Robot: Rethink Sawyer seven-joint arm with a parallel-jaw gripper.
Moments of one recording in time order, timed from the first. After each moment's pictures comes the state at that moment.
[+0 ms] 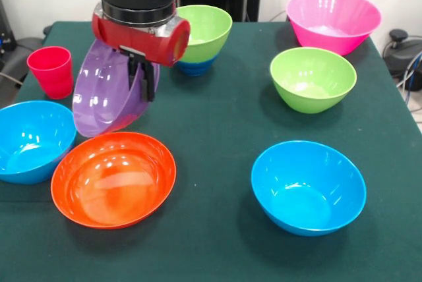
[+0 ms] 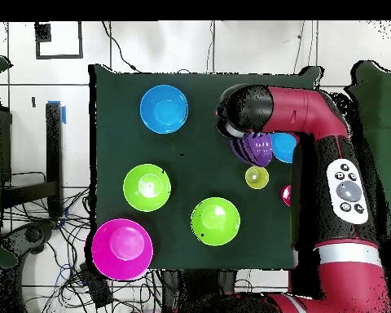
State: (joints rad) arm -0.51 -0.58 0.32 1.24 -0.39 0.90 2.13
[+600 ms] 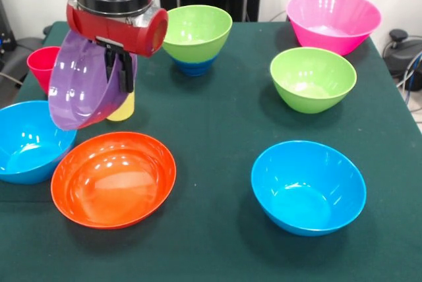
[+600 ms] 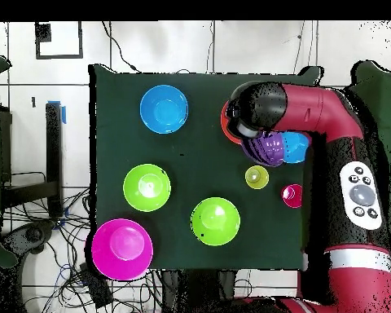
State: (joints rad) arm -0.53 -0.60 0.32 1.22 -0.40 0.95 2.03
